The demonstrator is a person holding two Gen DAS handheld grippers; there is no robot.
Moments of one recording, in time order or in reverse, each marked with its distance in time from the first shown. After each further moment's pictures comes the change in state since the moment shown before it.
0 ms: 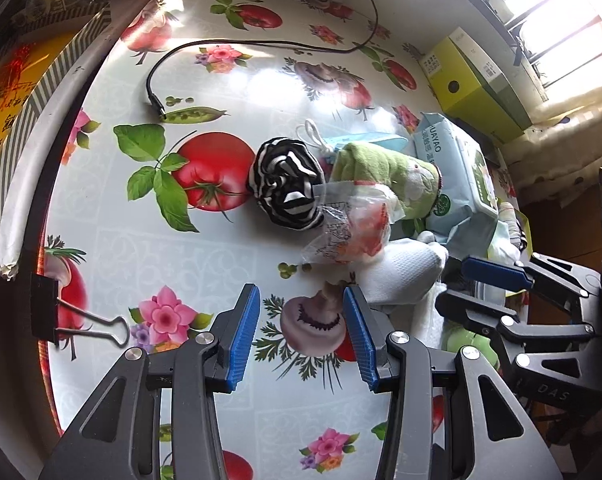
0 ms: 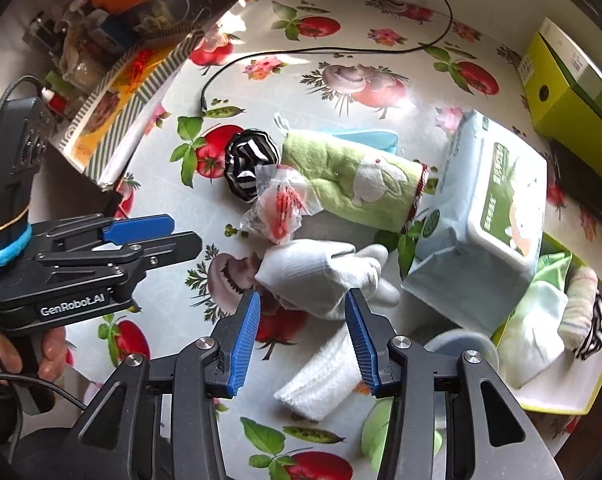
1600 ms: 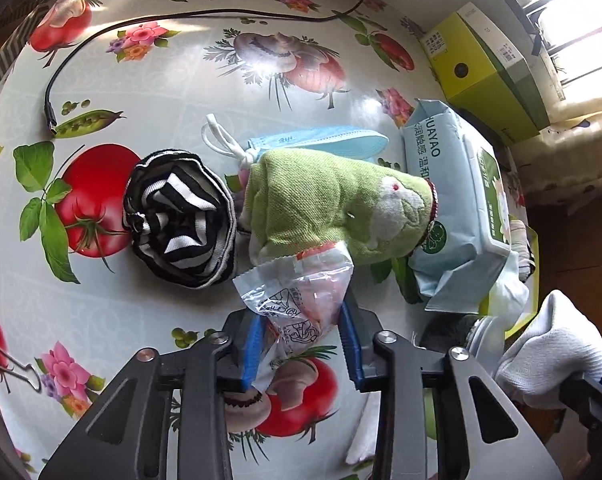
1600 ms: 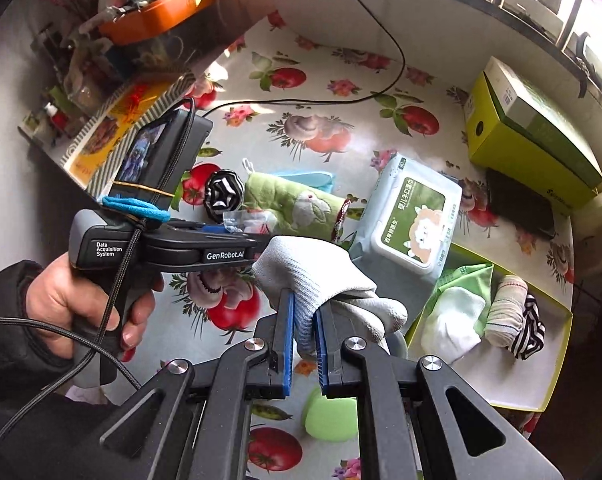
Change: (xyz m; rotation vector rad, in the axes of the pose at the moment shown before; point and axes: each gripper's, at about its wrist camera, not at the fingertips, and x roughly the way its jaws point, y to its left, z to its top) left arm 0.069 -0.054 0.033 -0.021 0.067 -0.008; right arm -0.084 -0.030 -0.032 0.031 -0.147 -0.071
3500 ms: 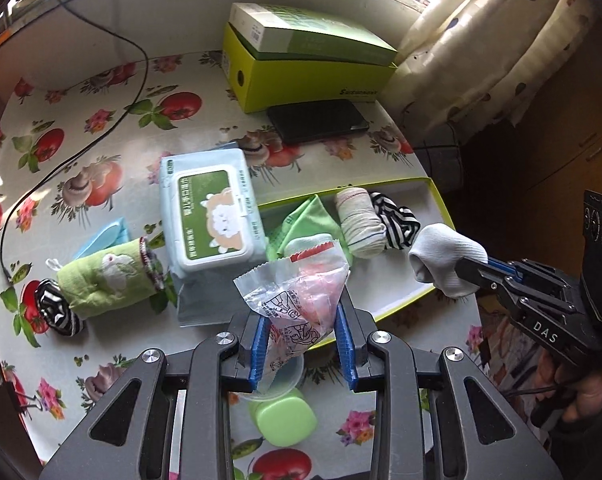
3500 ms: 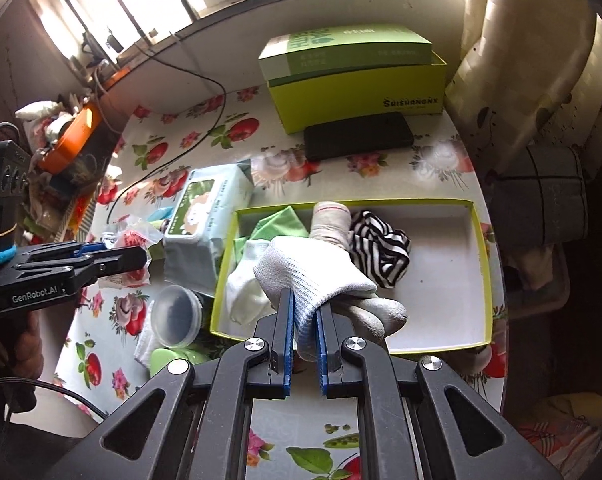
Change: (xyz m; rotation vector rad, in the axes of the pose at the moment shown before) left arm -0.040 -0.230 -0.023 0.402 -0.054 0.014; right arm -0.051 -0.227 -0.123 0.413 -0.167 0.029
